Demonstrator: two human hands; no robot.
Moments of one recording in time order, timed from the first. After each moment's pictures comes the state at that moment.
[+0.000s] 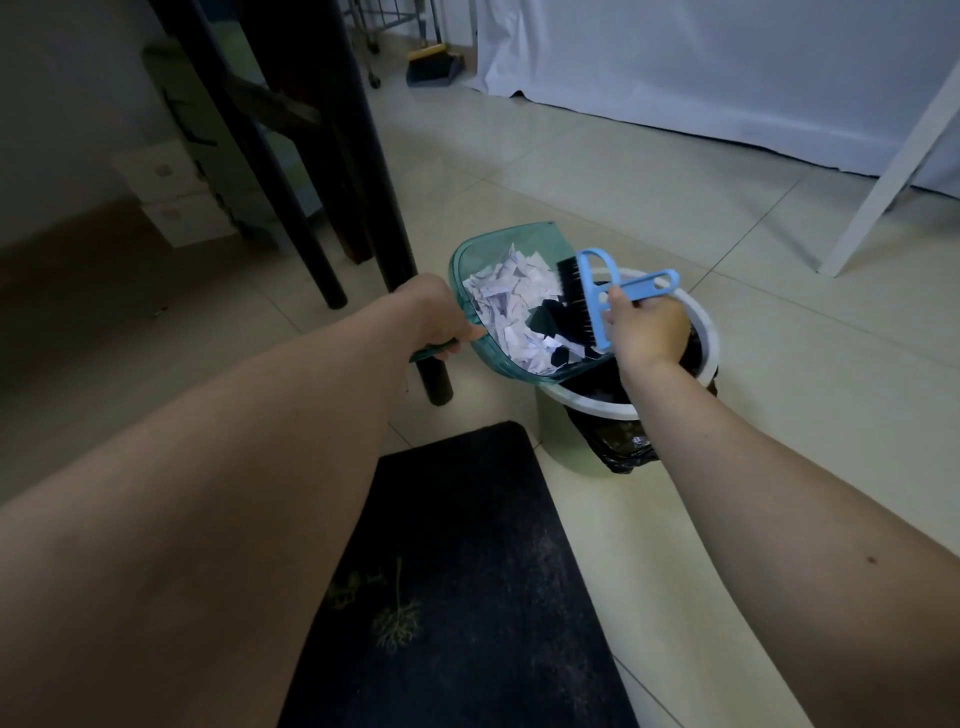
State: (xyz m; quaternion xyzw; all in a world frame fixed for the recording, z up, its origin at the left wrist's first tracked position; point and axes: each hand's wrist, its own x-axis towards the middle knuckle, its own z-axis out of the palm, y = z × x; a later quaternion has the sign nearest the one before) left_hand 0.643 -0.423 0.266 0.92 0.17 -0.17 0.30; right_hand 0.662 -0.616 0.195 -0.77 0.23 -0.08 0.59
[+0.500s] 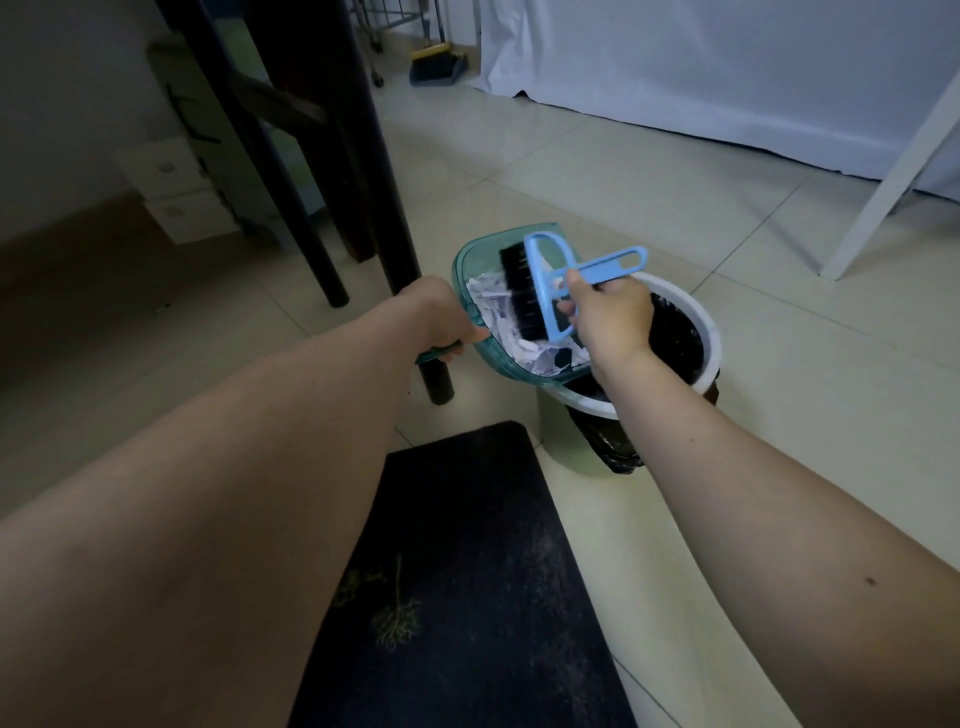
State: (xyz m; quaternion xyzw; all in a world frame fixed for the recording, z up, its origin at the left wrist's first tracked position) left_hand 0.639 -0.422 0.265 0.92 0.17 -0.17 0.31; right_hand 0.656 -0.583 0.215 -0.73 0.14 -0.06 0.67
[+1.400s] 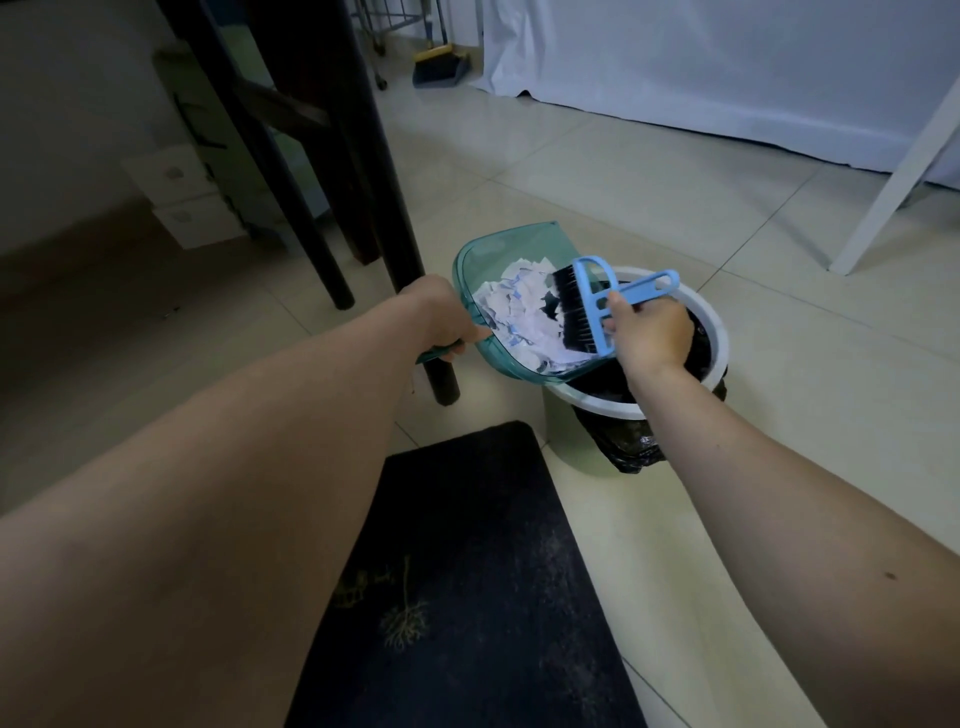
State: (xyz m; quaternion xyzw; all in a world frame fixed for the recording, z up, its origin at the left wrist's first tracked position) left_hand 0.640 -0.421 0.267 0.92 0.18 -0.17 0.29; right_hand 0.655 -0.613 0.196 -0.80 0.19 -0.07 0.56
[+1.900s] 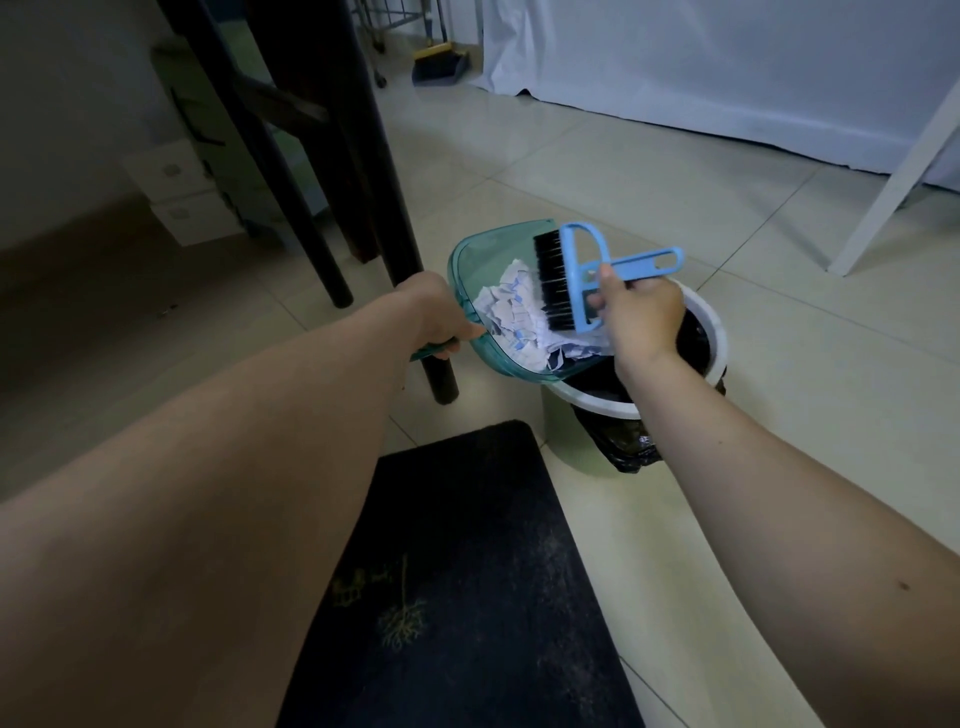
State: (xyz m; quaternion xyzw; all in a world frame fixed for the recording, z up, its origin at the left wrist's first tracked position) left_hand 0.639 -0.417 0.269 0.93 0.17 -0.17 0.28; right_hand 0.656 -0.600 0.213 -0.73 0.16 -0.10 0.66
